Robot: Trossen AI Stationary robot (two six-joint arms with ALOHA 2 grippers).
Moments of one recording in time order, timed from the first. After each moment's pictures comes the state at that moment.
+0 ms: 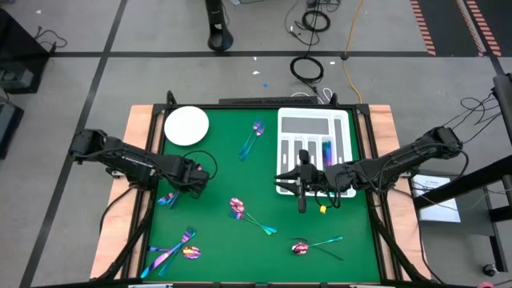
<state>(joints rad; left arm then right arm) -0.11 1.35 0.64 -1.01 0.00 -1.19 0.32 1.25 0.81 0.27 0.39 0.17</state>
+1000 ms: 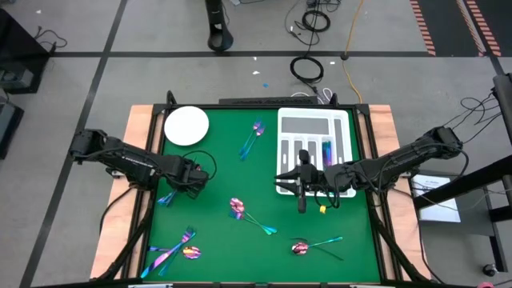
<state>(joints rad) -0.11 1.35 0.64 -1.05 -0.01 -1.15 0.31 1.25 0.81 0.26 0.39 0.17</state>
